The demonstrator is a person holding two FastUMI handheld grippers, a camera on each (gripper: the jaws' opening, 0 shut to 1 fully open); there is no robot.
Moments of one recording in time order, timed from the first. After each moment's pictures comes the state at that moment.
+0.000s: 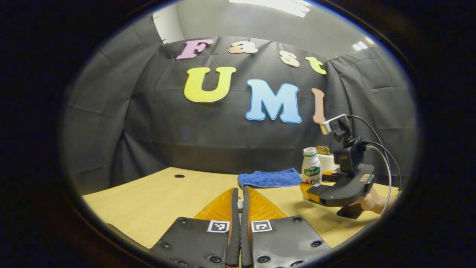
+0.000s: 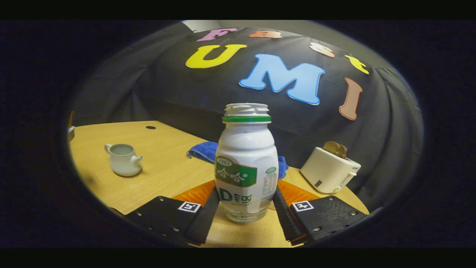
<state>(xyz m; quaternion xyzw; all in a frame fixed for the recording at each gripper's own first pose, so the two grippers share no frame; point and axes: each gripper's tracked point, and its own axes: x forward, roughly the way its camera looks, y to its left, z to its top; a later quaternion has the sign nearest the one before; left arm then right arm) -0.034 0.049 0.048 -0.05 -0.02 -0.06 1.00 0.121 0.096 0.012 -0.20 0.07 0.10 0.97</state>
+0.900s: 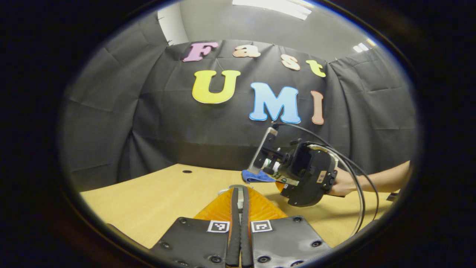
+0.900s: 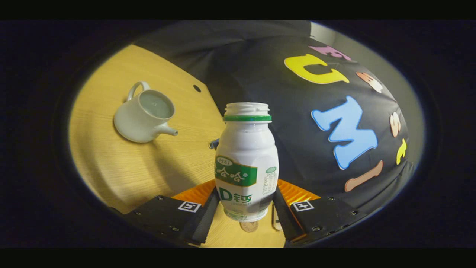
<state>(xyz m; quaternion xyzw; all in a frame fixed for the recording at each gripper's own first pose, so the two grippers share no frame) -0.089 0.067 0.033 -0.06 -0.02 -0.06 1.00 0.145 0.171 0.006 -0.56 0.01 0.12 0.82</state>
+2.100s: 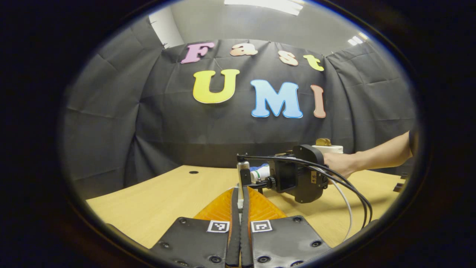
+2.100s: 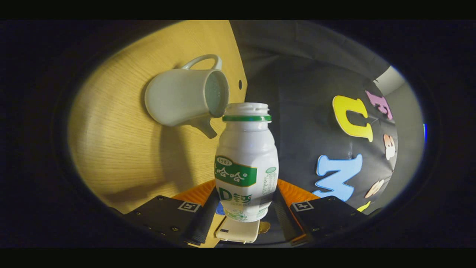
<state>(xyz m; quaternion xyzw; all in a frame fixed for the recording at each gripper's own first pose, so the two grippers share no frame) -0.093 0.081 0.028 -0.02 -0.02 -0.04 1.00 0.144 0.200 0.003 -0.75 -0.05 0.12 0.65</state>
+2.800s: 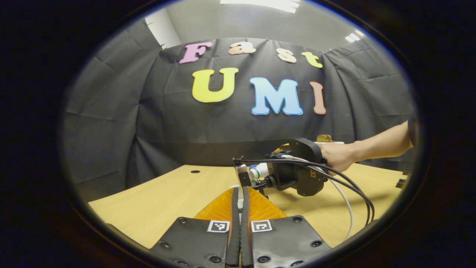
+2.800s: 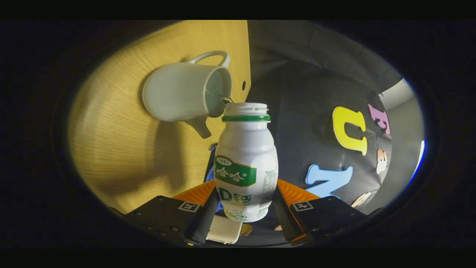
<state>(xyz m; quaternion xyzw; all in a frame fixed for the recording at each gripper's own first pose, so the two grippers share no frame) -0.091 0.083 0.024 -0.01 -0.01 -0.04 1.00 0.152 0.209 0.020 -0.78 -0.08 0.11 0.61</state>
